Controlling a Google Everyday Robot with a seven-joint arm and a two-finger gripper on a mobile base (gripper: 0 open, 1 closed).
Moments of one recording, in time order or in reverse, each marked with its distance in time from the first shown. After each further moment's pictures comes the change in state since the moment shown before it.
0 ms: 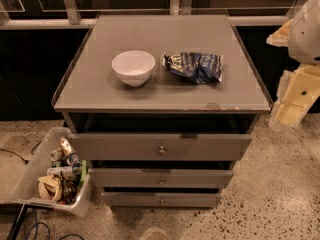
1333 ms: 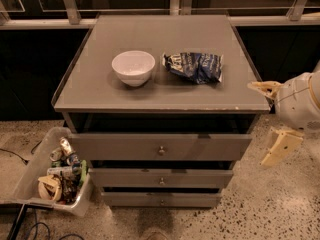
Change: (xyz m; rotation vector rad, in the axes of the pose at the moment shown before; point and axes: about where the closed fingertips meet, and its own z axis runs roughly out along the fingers) arm 0.029 0.028 0.107 0.014 -0.266 -0.133
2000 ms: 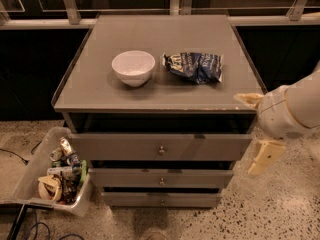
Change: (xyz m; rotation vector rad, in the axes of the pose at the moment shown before) arm -0.002 0.015 0.031 -0.045 0.026 -0.014
